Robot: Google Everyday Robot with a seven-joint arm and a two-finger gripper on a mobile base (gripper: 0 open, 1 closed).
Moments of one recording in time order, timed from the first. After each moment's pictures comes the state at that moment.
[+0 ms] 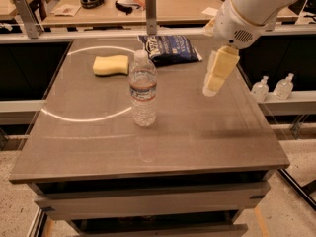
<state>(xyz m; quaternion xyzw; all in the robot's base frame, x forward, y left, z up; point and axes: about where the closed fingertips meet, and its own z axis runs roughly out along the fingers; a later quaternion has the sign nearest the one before) 0.572 -0.120 0.948 -0.67 0.70 0.01 0.23</state>
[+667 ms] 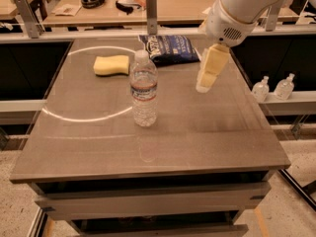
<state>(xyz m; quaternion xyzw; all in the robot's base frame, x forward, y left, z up) 0.590 -0.114 0.942 -0.66 0.72 0.00 0.22</state>
